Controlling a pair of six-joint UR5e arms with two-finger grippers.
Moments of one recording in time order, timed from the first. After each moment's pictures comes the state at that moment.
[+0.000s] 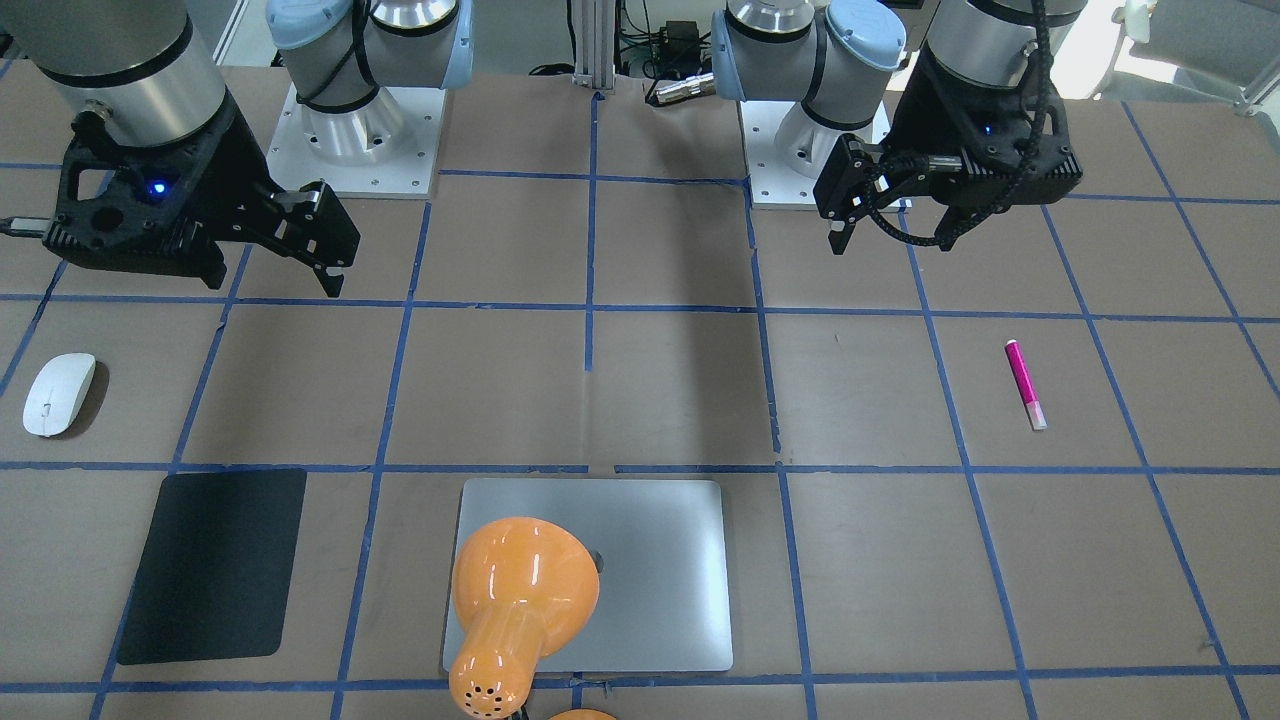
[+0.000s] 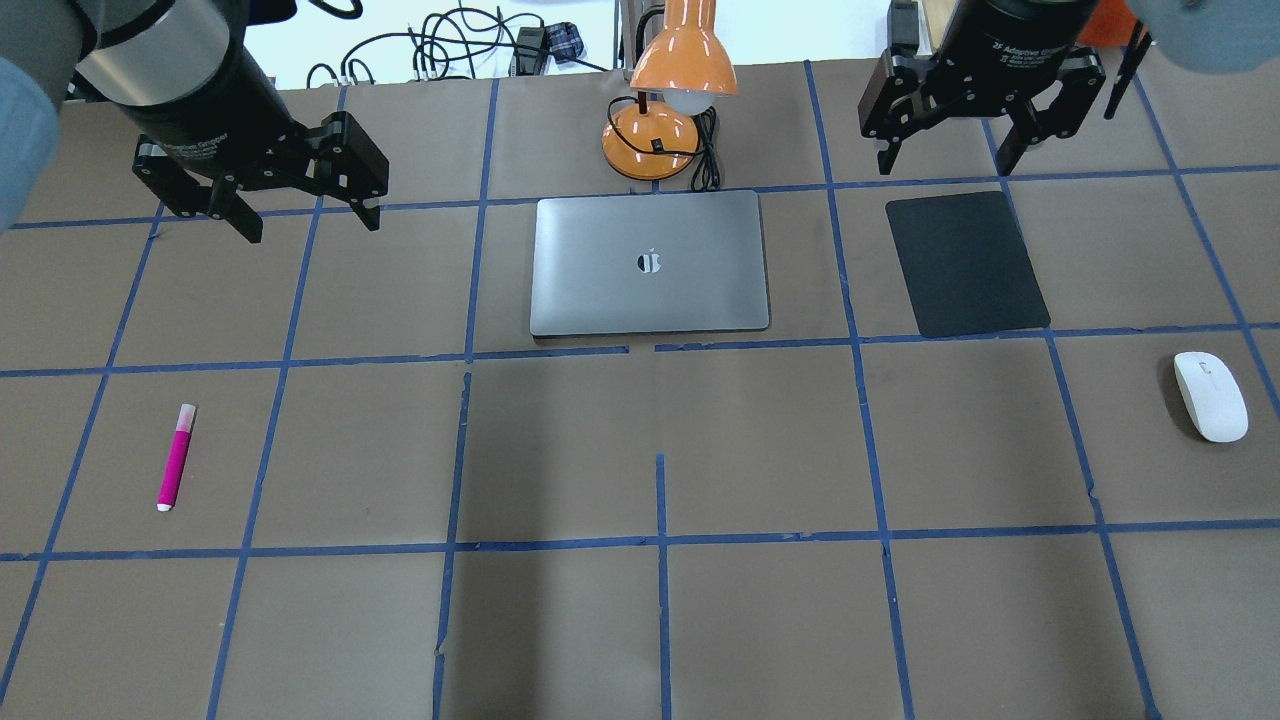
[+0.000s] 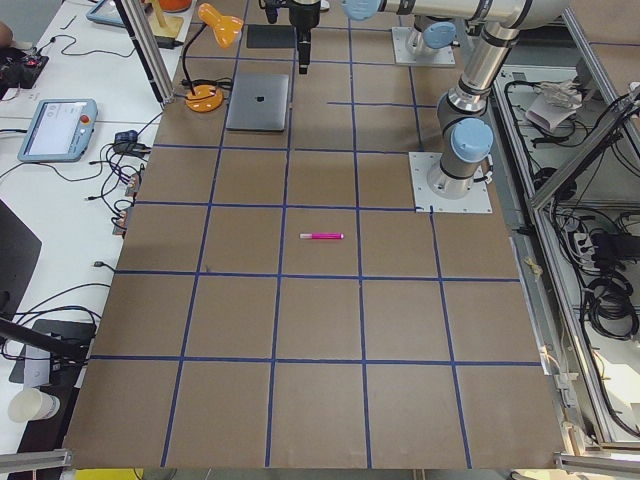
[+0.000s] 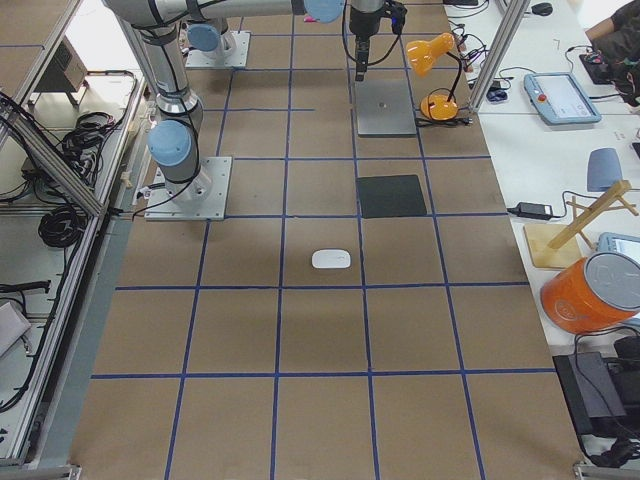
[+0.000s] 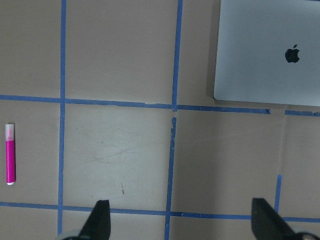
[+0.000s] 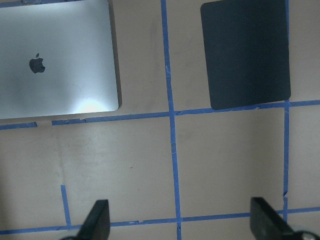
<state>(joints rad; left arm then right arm) -1.55 -1.54 -1.54 -1.57 1.57 -0.05 1.58 -1.47 1.41 -1.52 -1.57 0.07</state>
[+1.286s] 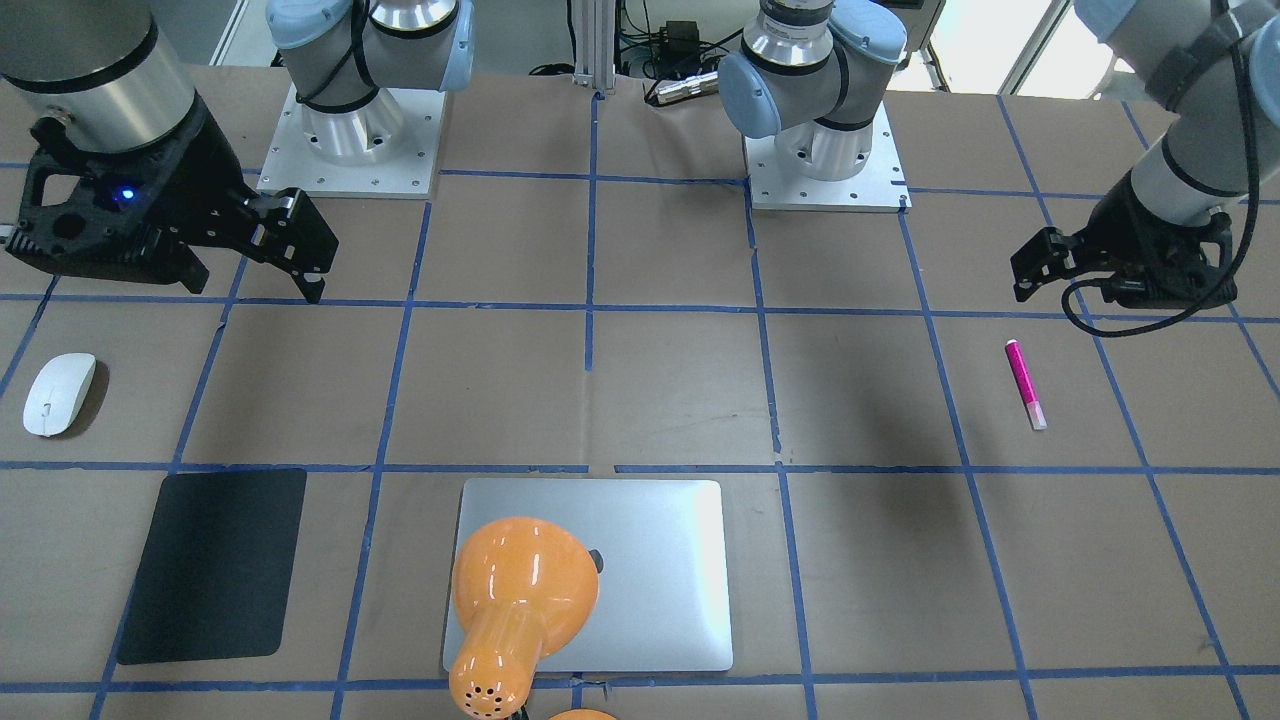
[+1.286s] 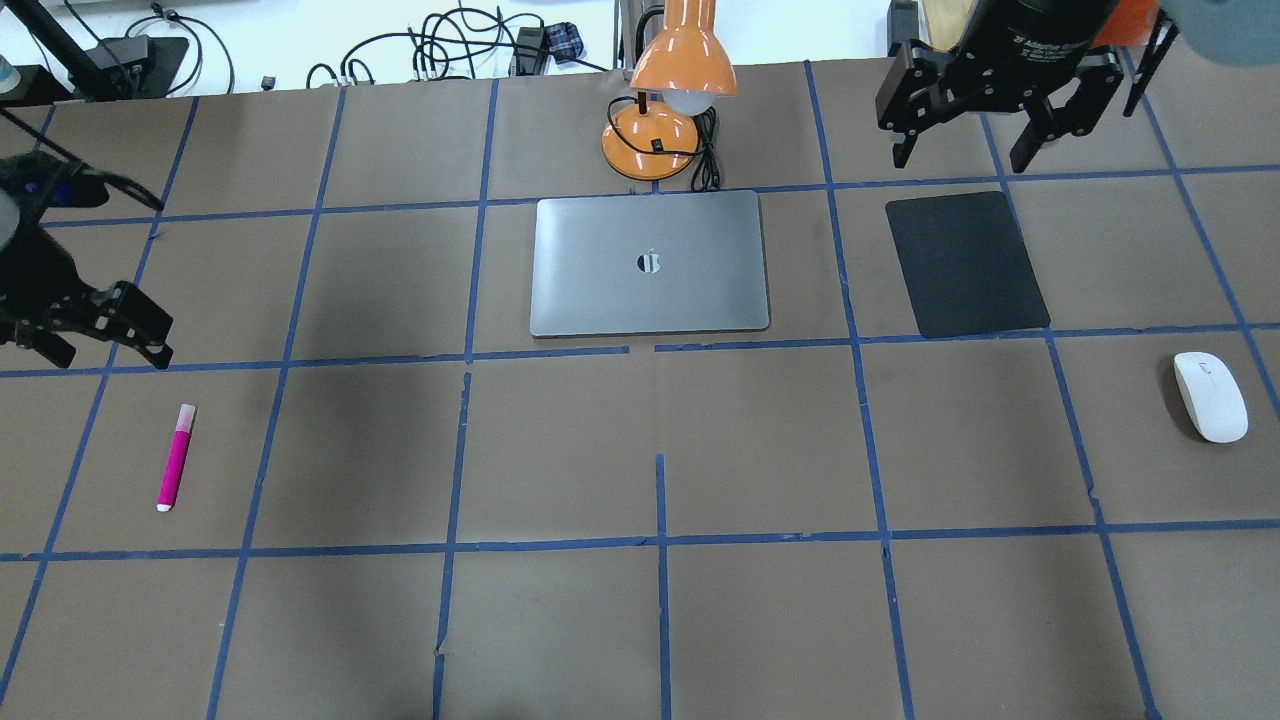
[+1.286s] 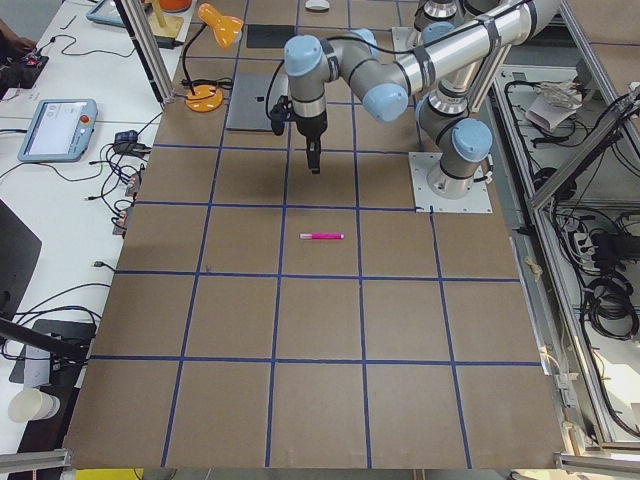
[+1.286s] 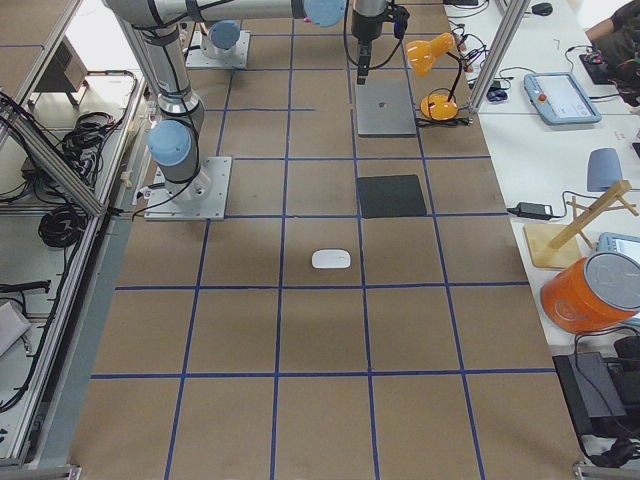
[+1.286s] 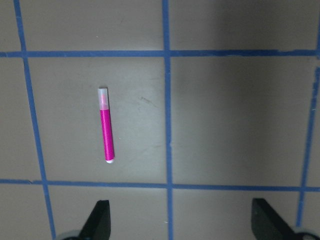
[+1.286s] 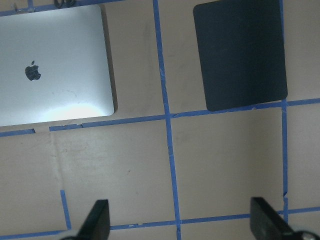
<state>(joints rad) -1.03 -1.55 -1.91 -1.28 1.68 0.58 1.53 -1.47 1.41 -1.52 -1.54 0.06</state>
